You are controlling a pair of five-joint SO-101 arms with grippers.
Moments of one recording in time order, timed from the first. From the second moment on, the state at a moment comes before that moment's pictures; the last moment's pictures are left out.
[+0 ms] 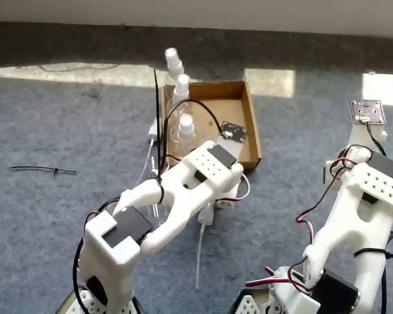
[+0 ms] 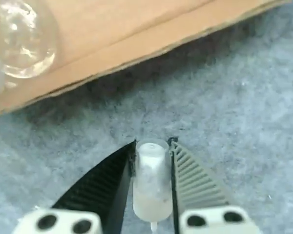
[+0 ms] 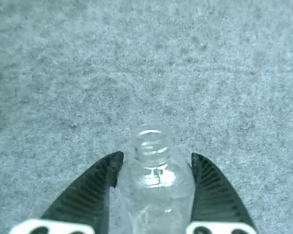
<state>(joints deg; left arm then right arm) 37.5 19.7 8.7 68.4 32.4 25.7 -19.7 29.8 61.9 28.8</state>
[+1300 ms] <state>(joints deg) 28.5 -32.0 -42.5 92.6 10.9 -11.1 -60.1 39.2 46.0 6.9</state>
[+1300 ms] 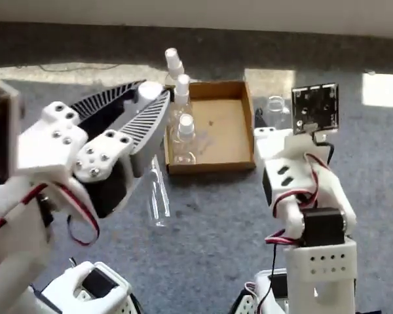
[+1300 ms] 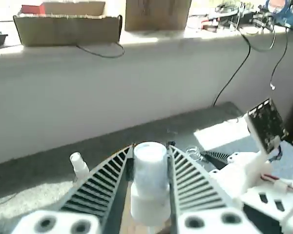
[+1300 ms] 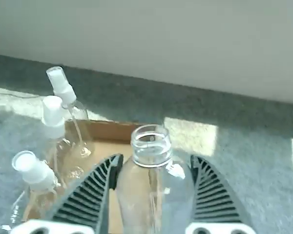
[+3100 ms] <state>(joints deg) 31.4 -26.2 -3.0 60.7 10.9 -23.0 -101.1 87.0 22.2 2.6</state>
